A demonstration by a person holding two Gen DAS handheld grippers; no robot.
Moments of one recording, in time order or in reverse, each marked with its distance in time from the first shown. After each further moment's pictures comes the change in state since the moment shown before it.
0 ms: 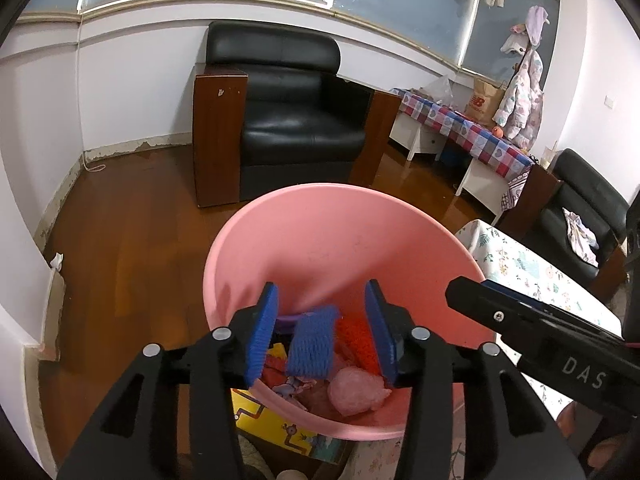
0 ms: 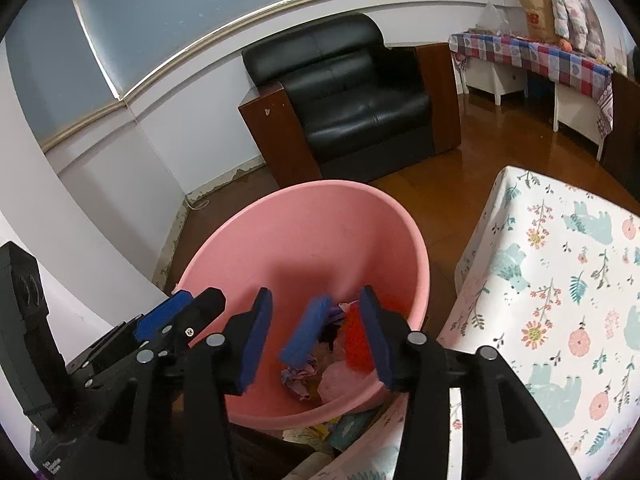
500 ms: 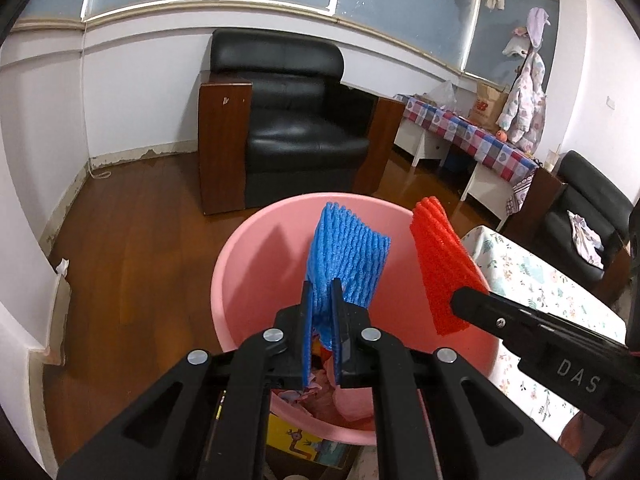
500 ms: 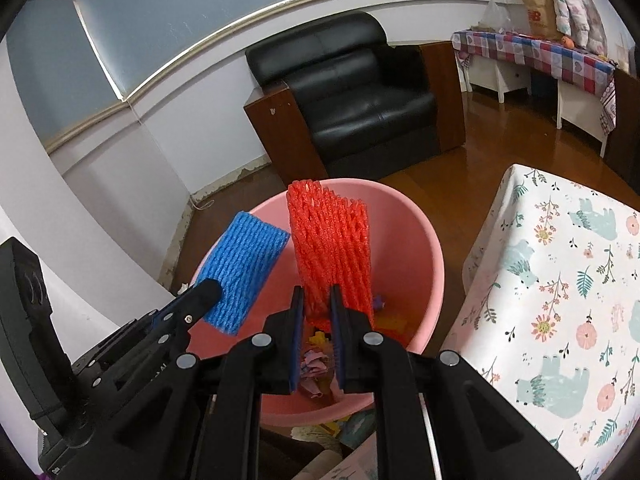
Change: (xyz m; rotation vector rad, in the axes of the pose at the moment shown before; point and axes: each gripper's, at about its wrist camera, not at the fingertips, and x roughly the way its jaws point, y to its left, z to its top) left arm 0.000 -0.001 0.003 0.003 -0.023 0.027; right arm 0.005 0.010 0.000 0.025 0.014 0.021
